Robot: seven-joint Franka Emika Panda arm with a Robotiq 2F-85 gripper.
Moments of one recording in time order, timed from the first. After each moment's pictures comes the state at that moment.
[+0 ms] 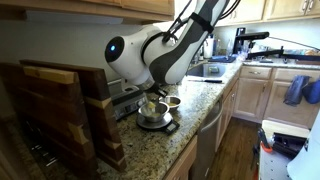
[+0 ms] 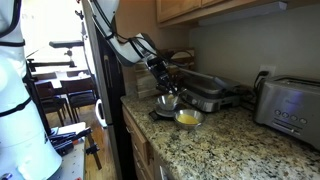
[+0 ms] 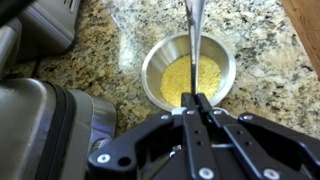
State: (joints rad) arm 0.16 0.24 0.13 -2.18 -1.05 2.05 -0.40
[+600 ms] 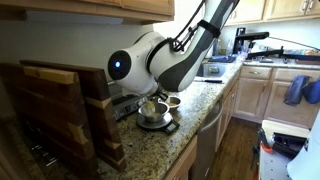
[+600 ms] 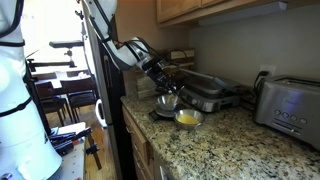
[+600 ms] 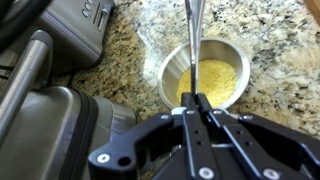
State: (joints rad) arm 0.18 0.24 0.15 -2.23 -1.23 2.01 -0.17
